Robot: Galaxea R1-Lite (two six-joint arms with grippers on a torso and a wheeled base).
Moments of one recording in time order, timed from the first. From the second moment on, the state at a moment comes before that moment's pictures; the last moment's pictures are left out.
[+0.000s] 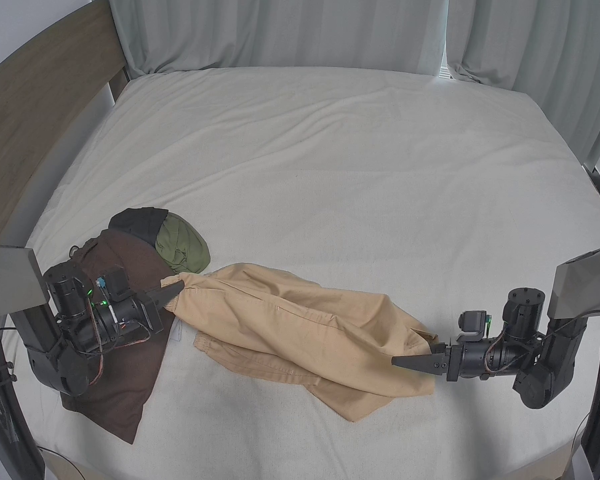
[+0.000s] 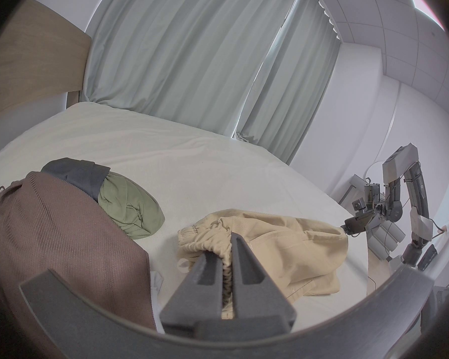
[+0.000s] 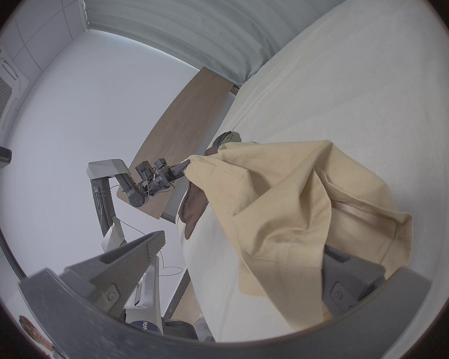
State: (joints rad) left arm -0.02 2.15 -0.44 -1.55 -0.63 -0.12; right arm 0.25 2.24 -0.33 -1.54 0.91 0.42
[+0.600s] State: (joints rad) left arm -0.02 2.15 -0.44 -1.55 -0.63 -0.12; right arm 0.26 2.27 -0.36 -1.55 0.87 0.42
